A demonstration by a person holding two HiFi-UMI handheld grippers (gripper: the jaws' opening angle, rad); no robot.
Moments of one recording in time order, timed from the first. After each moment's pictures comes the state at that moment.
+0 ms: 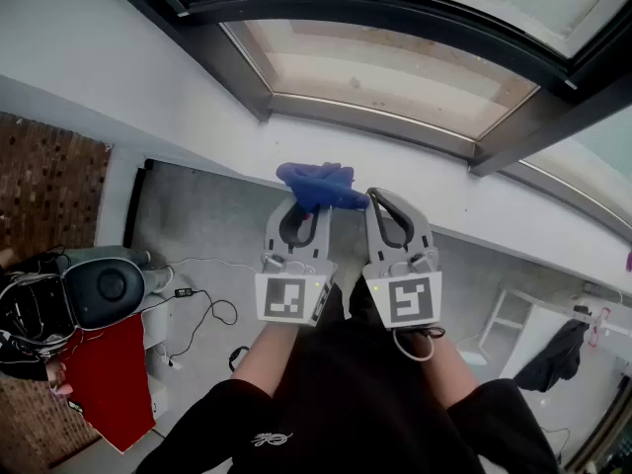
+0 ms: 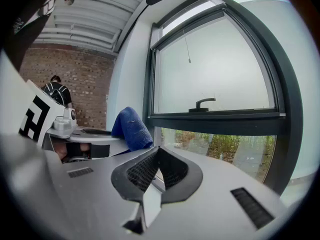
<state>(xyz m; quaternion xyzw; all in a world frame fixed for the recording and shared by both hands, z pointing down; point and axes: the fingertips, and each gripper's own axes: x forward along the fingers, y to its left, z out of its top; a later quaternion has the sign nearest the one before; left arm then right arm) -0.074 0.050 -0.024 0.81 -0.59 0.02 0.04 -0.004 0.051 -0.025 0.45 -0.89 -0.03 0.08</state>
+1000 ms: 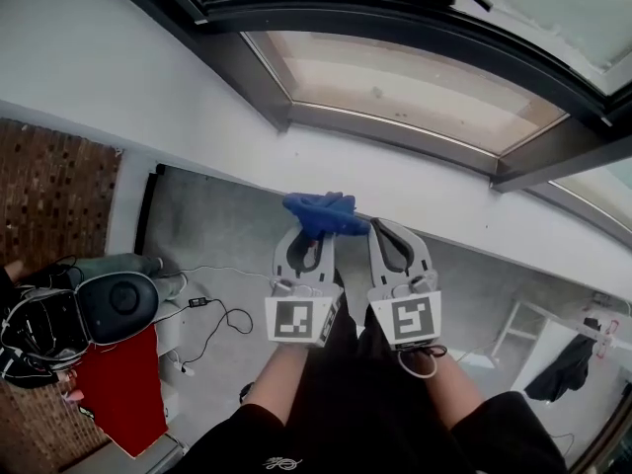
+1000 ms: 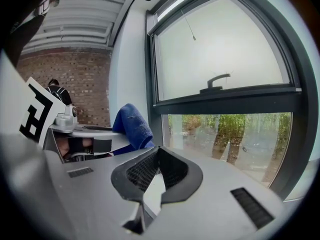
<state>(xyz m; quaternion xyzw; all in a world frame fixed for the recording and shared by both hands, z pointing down) -0.136 0.032 0.020 0.79 -0.61 0.07 0.08 -0.061 0.033 0.025 0.42 -0.90 0.04 0.12</state>
